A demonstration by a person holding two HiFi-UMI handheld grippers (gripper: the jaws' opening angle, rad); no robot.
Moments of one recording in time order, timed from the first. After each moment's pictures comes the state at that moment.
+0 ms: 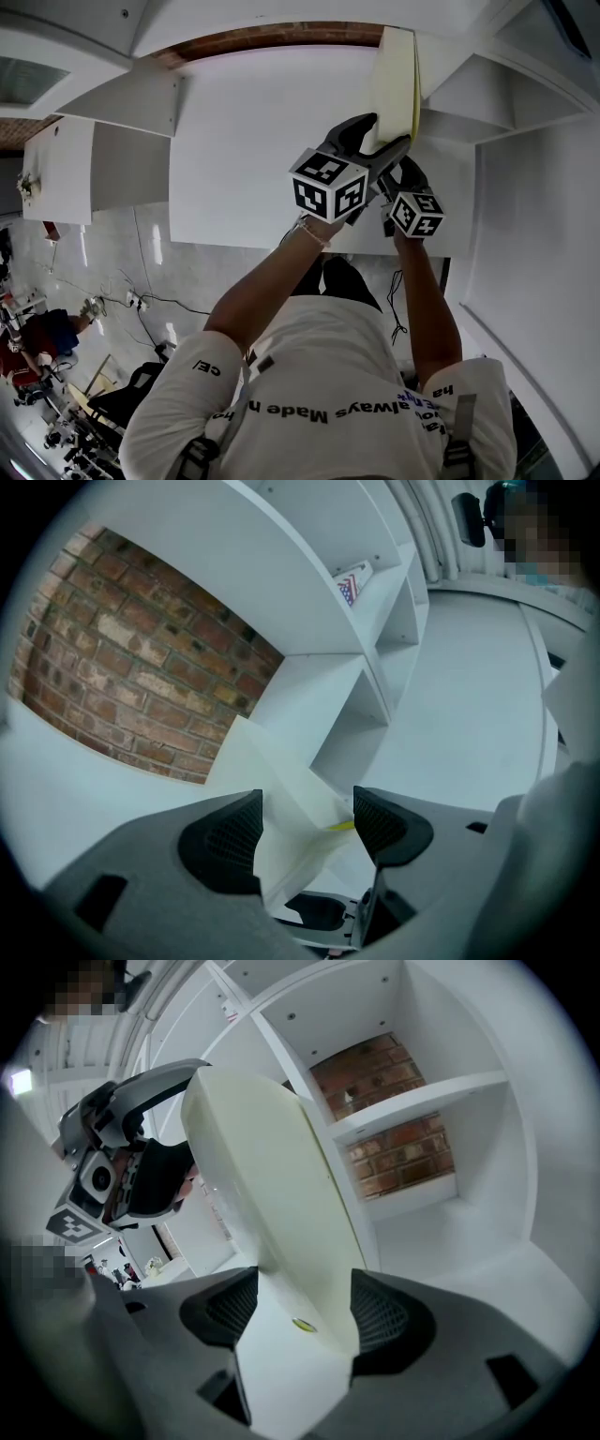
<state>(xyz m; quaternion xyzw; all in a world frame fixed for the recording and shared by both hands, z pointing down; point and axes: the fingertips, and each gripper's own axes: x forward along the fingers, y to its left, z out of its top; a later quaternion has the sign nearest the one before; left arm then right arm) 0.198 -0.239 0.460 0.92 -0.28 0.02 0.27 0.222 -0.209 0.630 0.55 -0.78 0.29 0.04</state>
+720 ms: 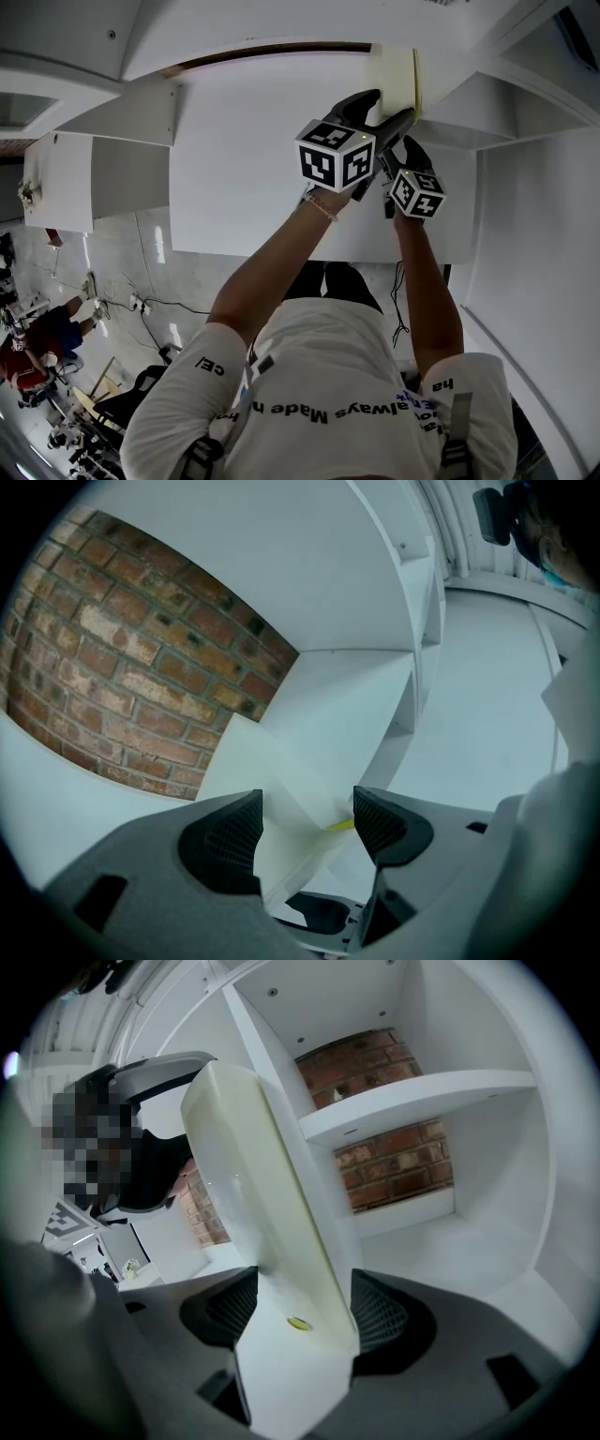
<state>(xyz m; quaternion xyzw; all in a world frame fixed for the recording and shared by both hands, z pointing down) 0.216 -0.311 0.458 0.92 -0.28 0.03 0.27 0.244 -0.278 0.628 0.59 -0.75 0.28 0.05</state>
